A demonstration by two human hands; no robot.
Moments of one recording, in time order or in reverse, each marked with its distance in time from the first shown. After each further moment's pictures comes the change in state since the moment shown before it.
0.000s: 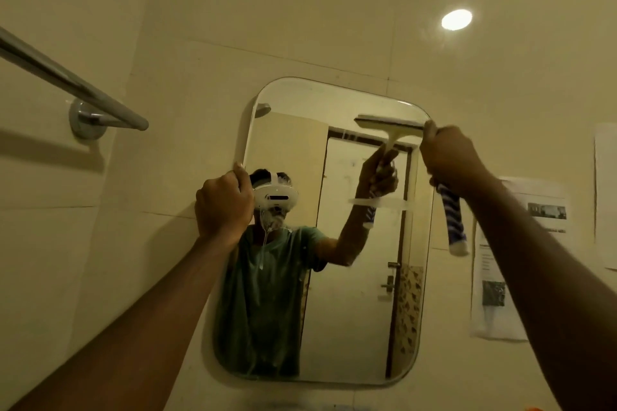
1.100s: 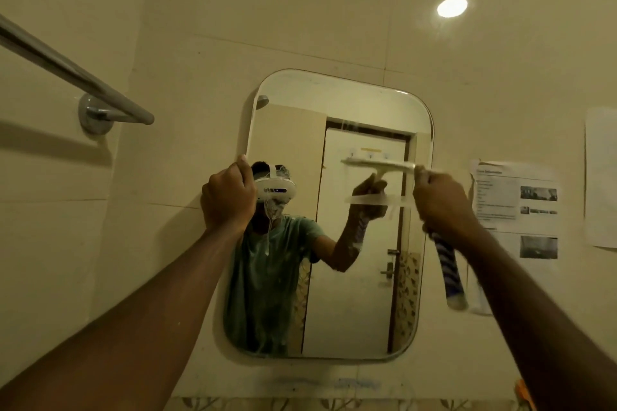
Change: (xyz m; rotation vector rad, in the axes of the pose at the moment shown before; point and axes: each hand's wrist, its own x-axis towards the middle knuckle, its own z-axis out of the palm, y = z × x) left_hand -0.006 -0.005 0.000 -0.008 0.014 0.028; right_hand -0.075 0.039 0.021 0.060 -0.086 0.018
